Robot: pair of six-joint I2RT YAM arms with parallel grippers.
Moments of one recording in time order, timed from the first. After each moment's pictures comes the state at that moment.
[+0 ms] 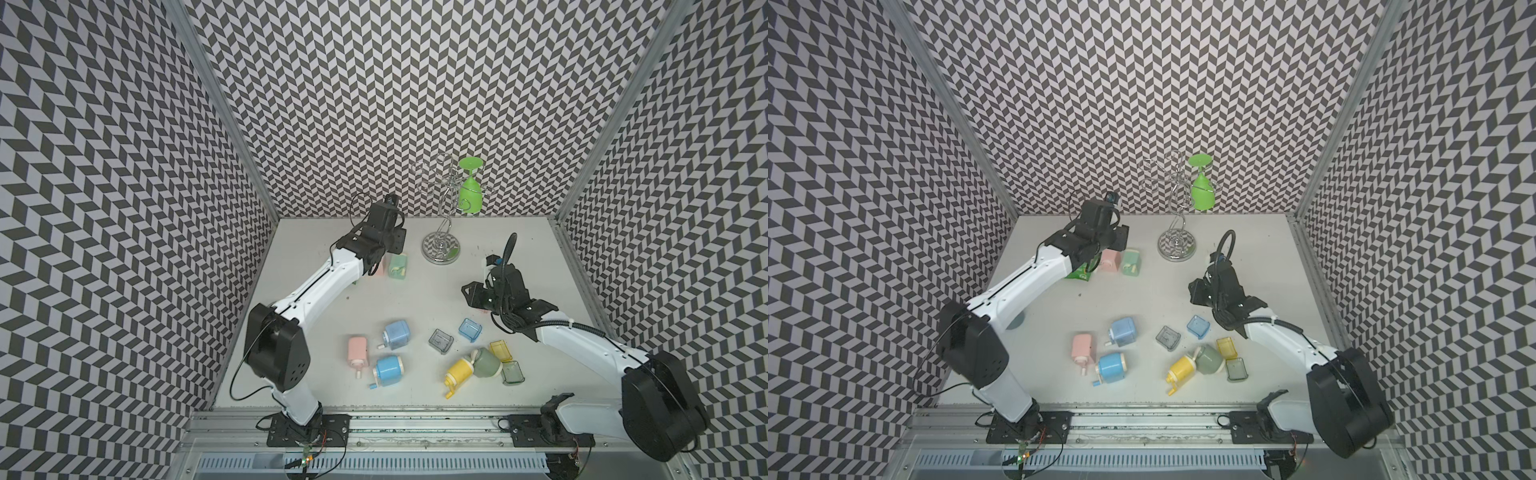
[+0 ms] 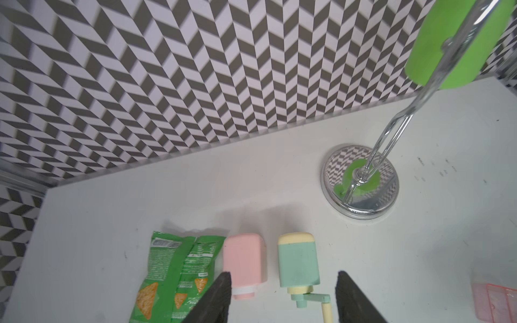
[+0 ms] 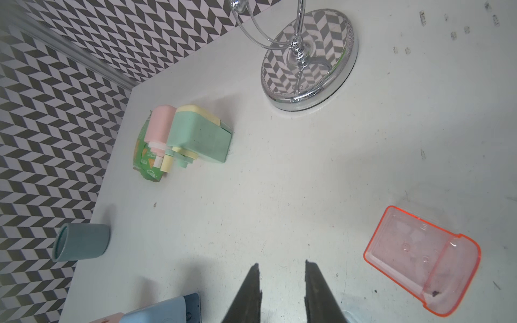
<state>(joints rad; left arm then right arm) -0.53 1.63 1.48 -0.42 -0.27 -0.09 0.46 1.30 0.73 -0.10 -0.07 0.58</state>
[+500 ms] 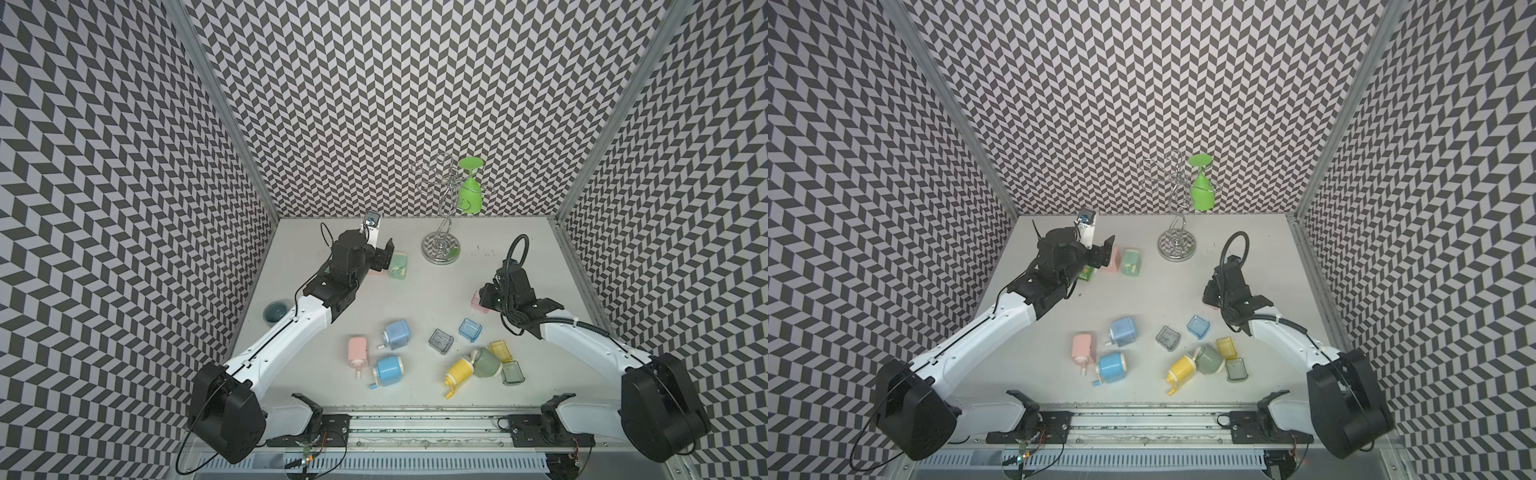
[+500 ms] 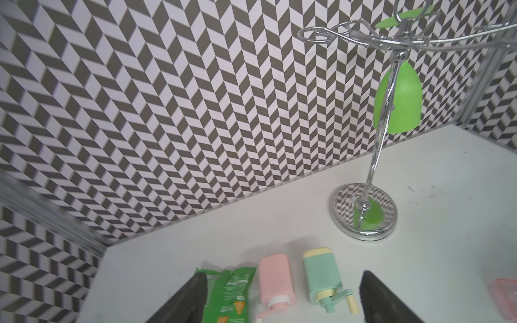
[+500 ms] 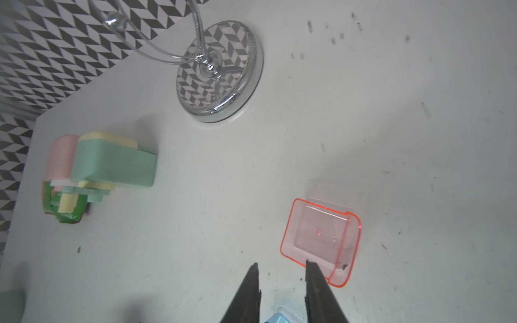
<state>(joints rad) -0.49 1.28 1.05 -0.04 -0.22 0.11 0.37 1.30 0.73 -0.22 0.10 0.64</state>
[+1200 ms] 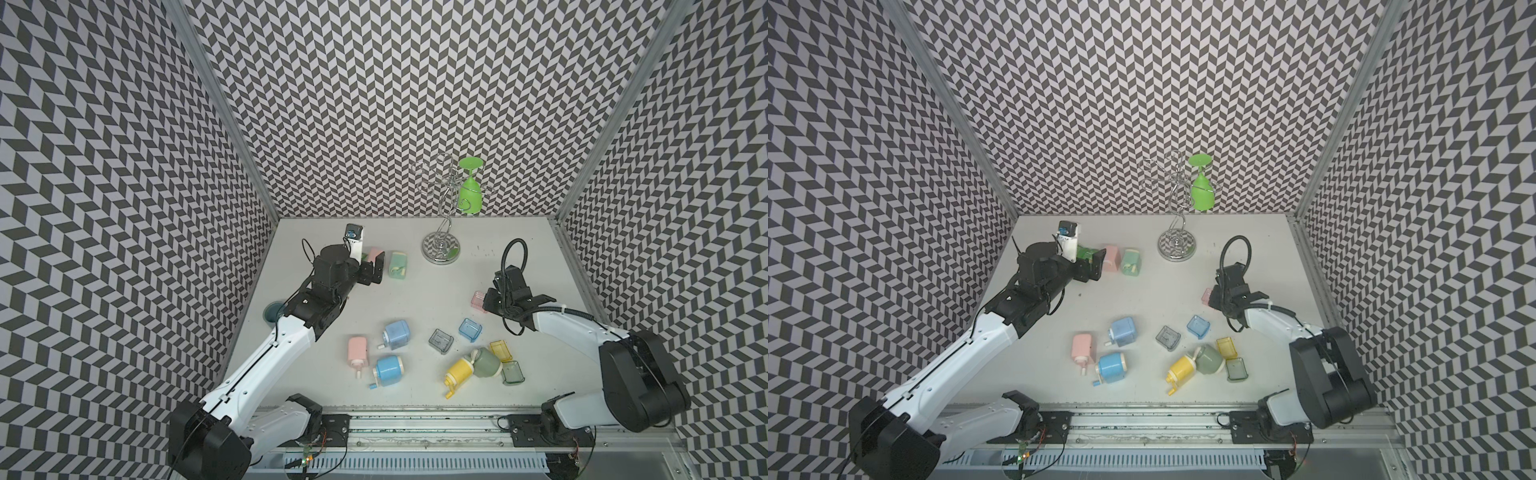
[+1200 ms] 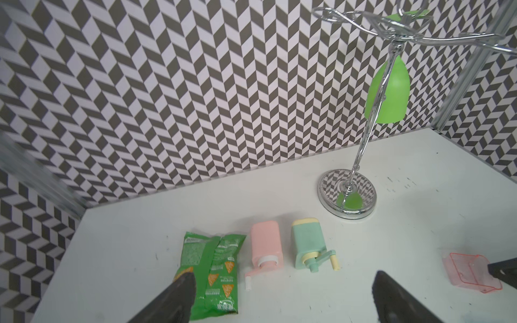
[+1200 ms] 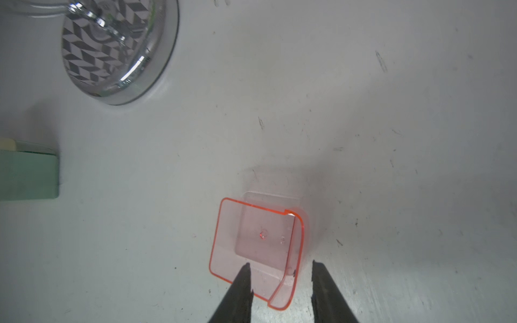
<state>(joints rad) -0.44 1.10 0.94 -0.16 -0.15 -0.07 0.32 1.46 0.73 -0.25 0.11 0.66</state>
